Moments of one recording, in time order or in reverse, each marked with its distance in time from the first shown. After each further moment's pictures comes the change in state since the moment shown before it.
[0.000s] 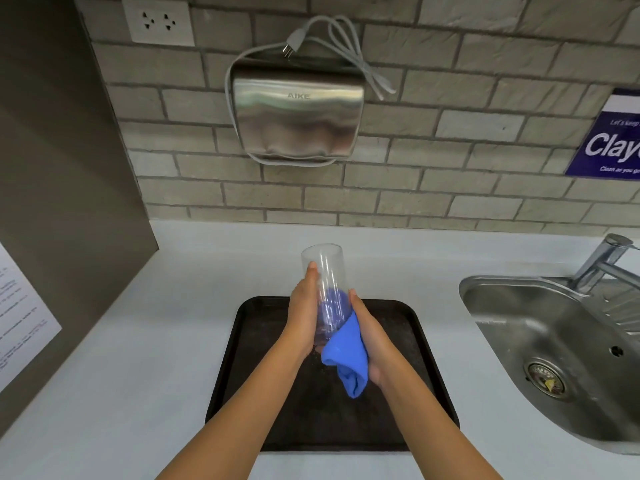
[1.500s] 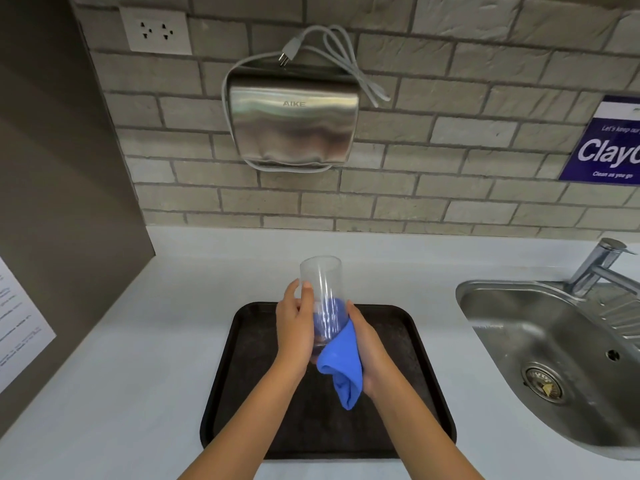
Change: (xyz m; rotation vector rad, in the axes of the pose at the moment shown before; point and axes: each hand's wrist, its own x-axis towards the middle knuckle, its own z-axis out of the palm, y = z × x) left_hand -0.014 -0.017 -0.008 0.134 0.118 0.228; right_hand 0.000 0.004 0.005 0.094 0.059 -0.032
